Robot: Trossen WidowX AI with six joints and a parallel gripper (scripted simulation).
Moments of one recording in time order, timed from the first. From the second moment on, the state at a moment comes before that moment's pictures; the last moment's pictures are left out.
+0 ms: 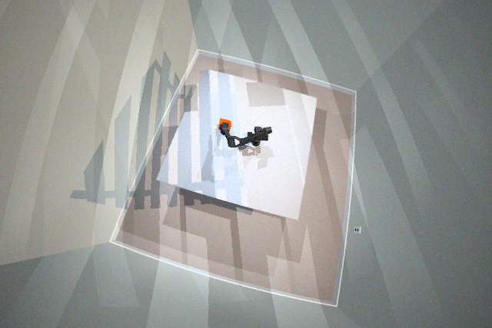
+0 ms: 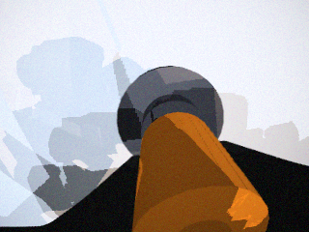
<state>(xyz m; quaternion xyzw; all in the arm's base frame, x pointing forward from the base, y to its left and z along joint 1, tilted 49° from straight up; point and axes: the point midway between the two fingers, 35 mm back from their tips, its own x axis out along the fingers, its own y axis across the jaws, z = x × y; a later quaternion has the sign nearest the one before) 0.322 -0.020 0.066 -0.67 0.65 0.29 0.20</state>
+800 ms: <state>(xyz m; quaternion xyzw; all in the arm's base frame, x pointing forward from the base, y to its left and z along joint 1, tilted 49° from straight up) 0.324 -0.017 0.067 -0.69 0.61 0.36 0.13</state>
